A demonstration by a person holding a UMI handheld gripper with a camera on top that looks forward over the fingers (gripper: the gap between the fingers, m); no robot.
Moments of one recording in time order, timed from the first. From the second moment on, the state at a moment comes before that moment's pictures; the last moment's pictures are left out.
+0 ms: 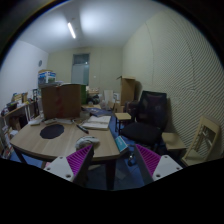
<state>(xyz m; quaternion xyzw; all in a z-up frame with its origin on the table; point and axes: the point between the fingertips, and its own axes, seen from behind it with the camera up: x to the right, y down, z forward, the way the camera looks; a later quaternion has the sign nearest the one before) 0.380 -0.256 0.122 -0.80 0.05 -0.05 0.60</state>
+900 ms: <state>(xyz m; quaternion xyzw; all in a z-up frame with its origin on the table) 0.243 -0.082 -0.005 -0.86 -0.01 0.06 0.51</state>
